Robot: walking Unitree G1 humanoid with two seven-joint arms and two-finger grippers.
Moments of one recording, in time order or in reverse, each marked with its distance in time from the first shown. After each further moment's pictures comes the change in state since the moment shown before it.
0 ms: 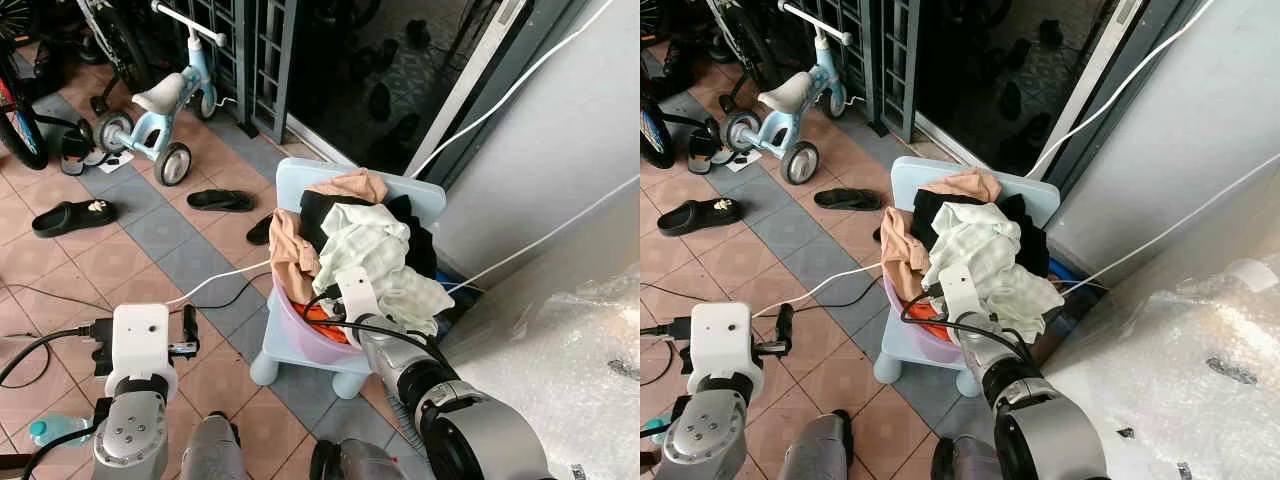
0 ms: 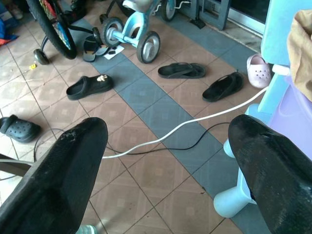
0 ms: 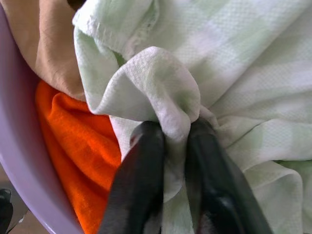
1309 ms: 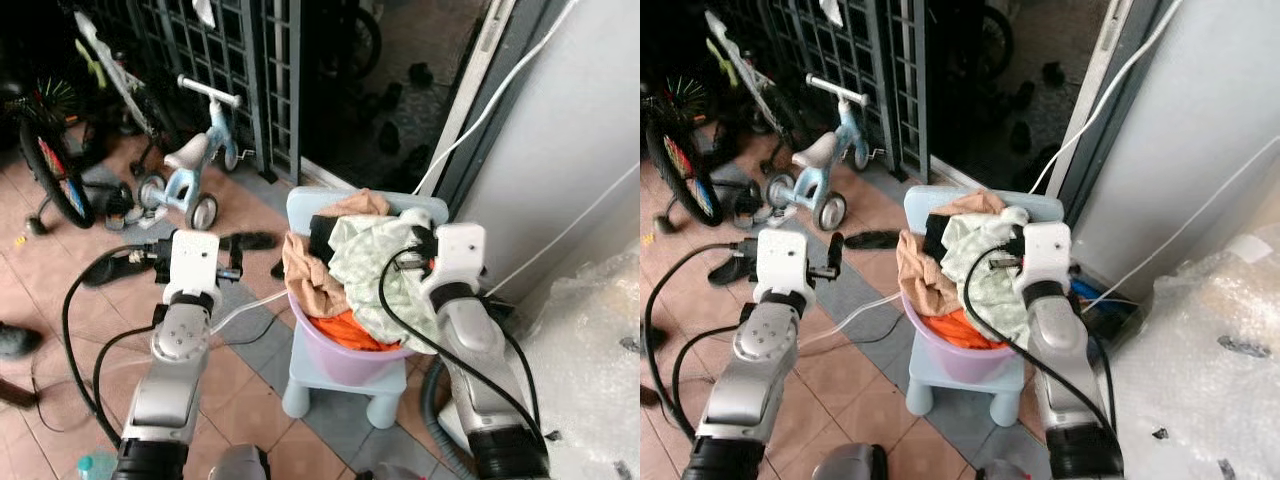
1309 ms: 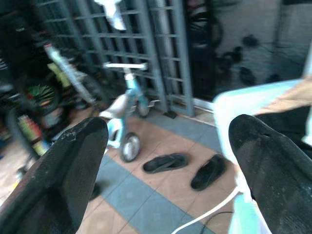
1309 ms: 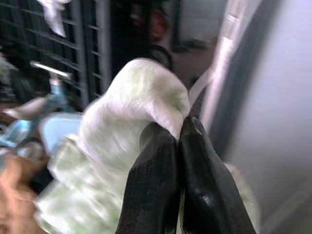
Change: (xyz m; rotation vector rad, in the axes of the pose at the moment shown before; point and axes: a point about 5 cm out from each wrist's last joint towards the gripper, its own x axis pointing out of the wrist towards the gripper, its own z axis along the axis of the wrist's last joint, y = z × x) left arm 0.084 -0.040 0.035 0.029 -0.242 -0.168; right arm -0.100 -0.074 0.046 0.071 -0.680 -0.300
